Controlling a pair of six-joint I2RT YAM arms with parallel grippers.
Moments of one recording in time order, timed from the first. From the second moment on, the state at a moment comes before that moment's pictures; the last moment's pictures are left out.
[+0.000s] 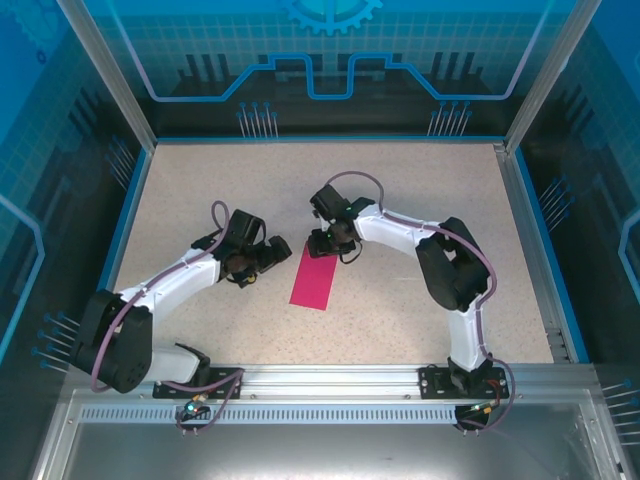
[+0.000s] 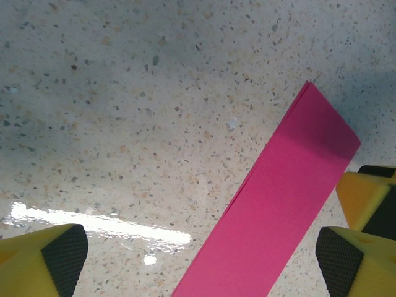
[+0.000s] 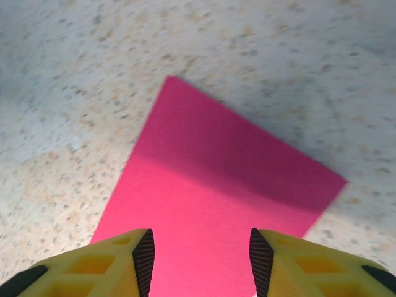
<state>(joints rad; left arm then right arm) -0.37 1.35 0.78 -0.50 0.13 -0.96 0.70 2.02 1.49 -0.68 -0.10 0.50</state>
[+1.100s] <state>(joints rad) -0.32 1.36 0.72 -0.45 0.29 -0.98 0.78 2.25 1.75 -0.89 0.12 0.54</state>
